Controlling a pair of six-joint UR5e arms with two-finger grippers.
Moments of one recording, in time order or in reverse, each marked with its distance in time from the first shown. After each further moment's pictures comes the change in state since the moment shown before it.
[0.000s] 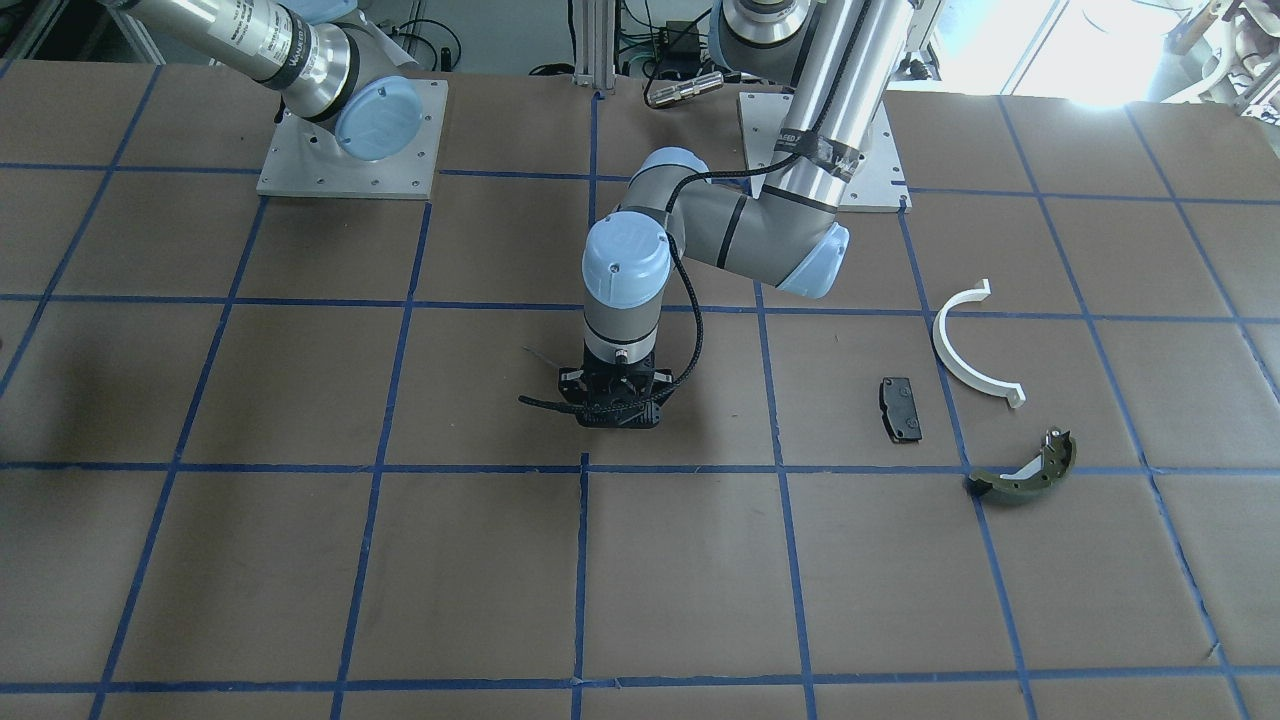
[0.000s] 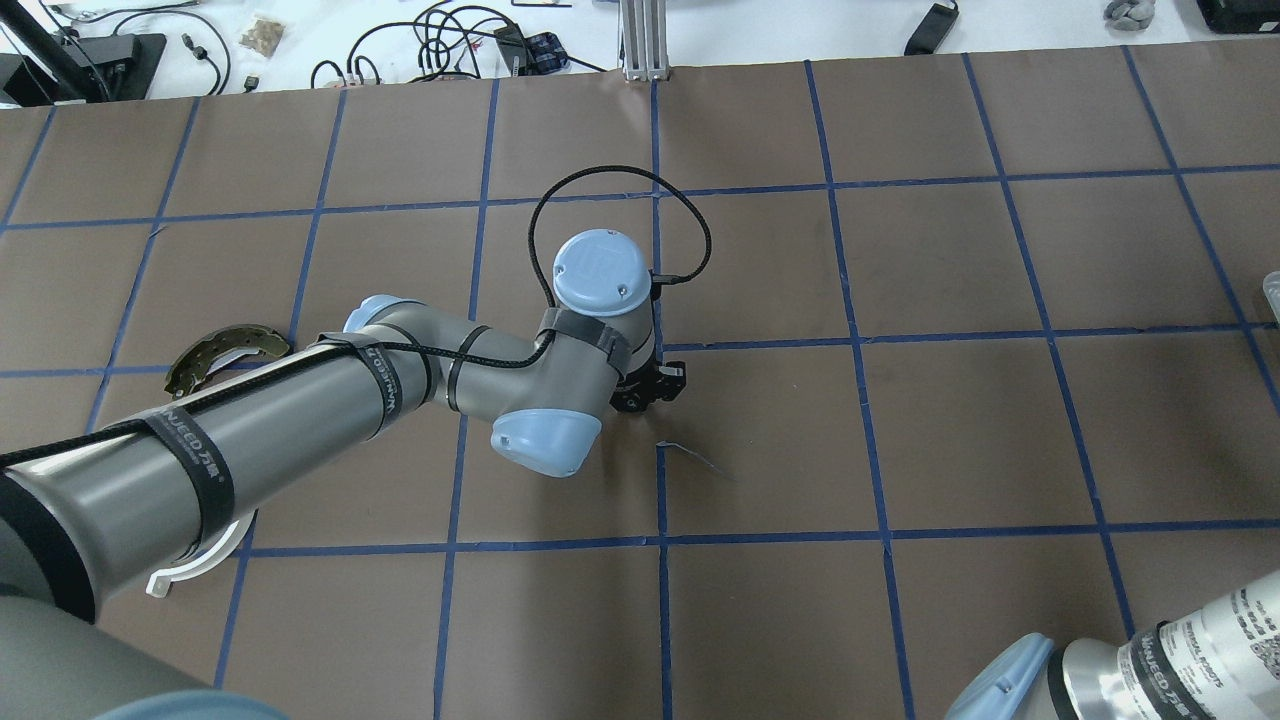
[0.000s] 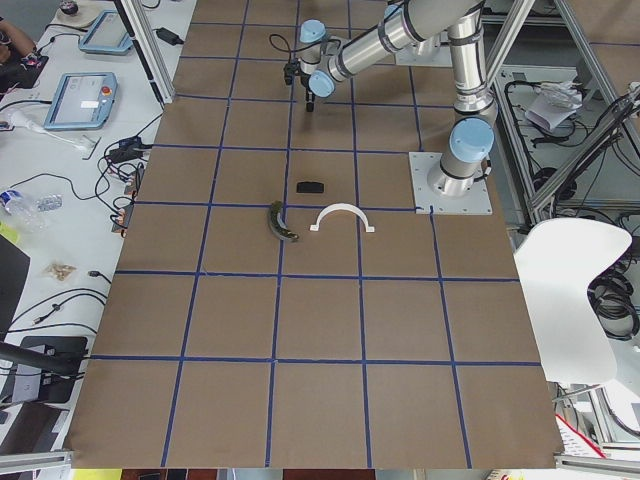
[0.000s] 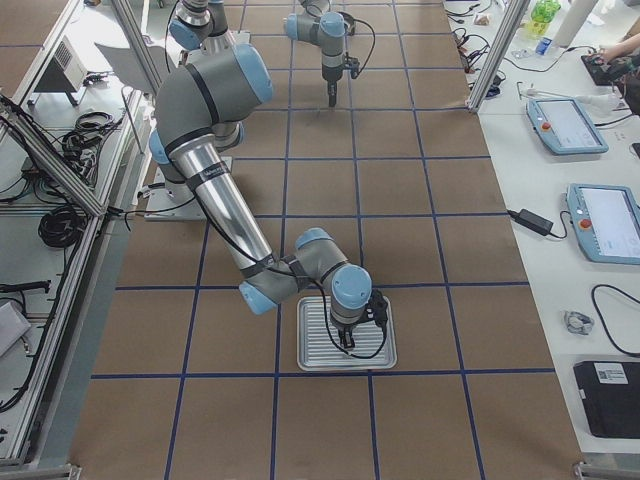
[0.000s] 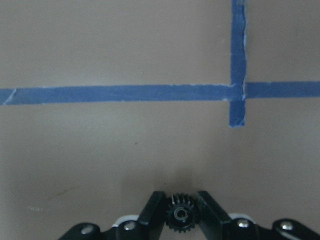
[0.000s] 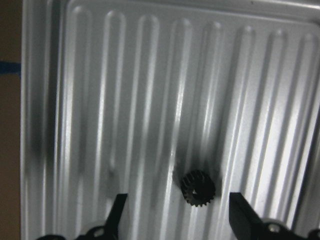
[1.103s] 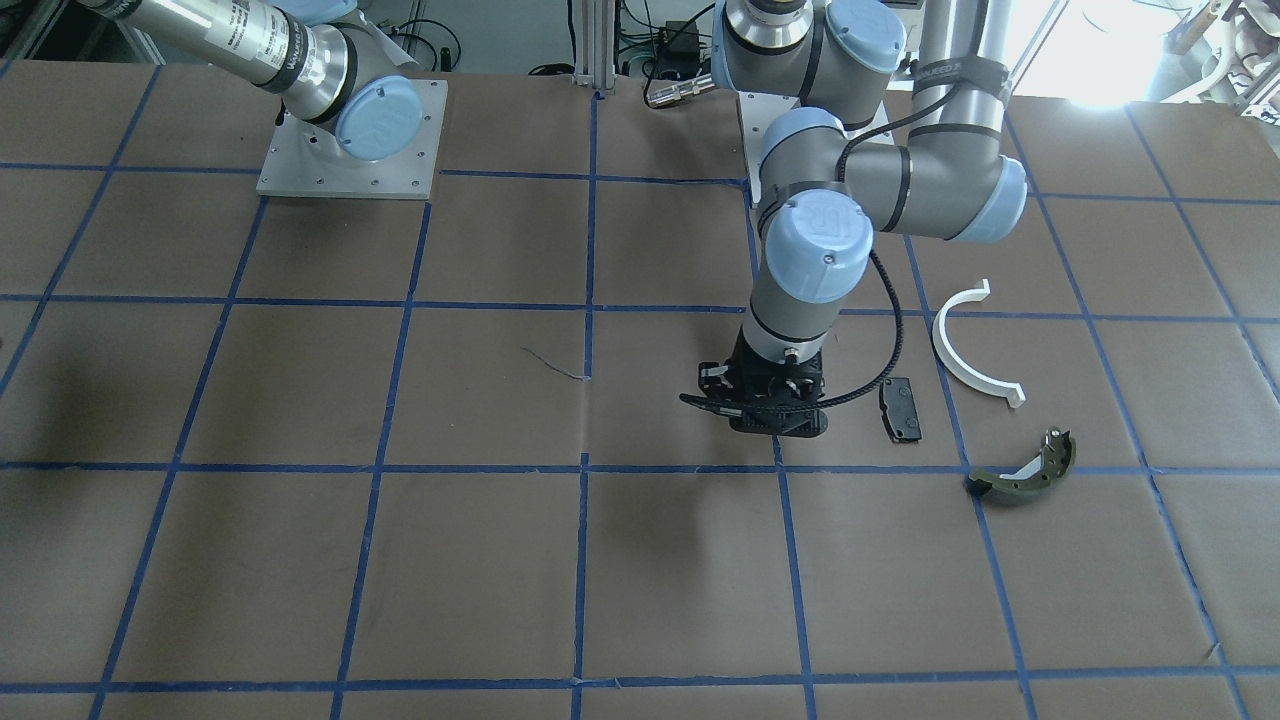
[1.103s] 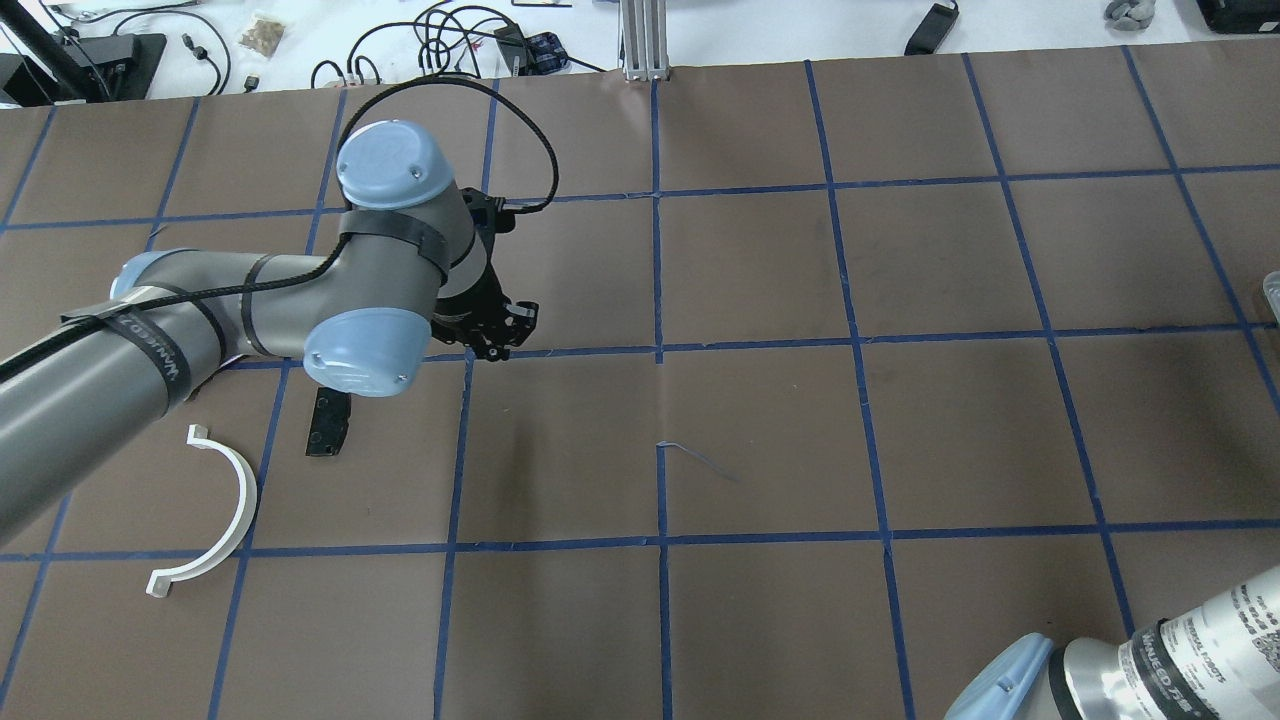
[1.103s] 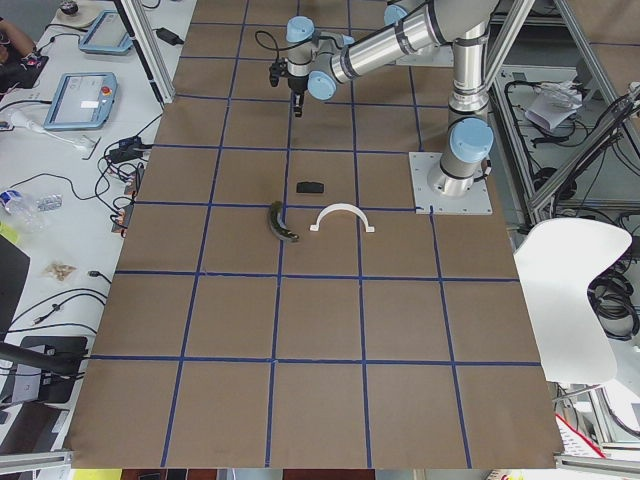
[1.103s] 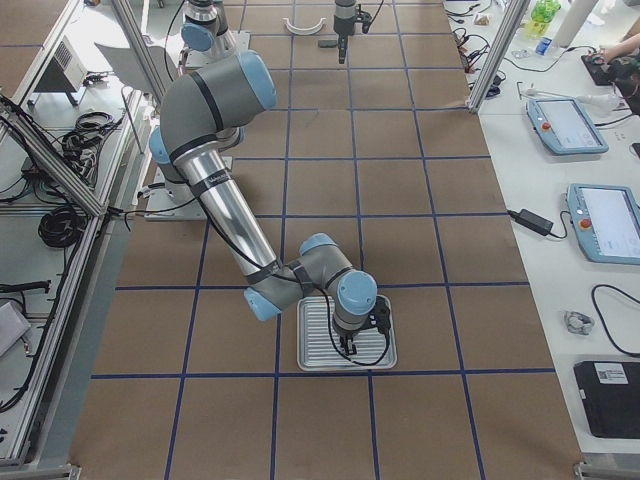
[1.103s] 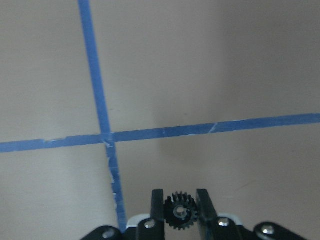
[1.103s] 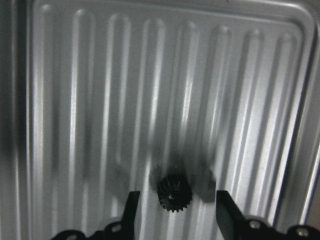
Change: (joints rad) left arm 0.325 0.206 -0.004 -0.259 0.009 0.394; right arm 0.003 0.030 -0.041 0.009 -0.006 0.007
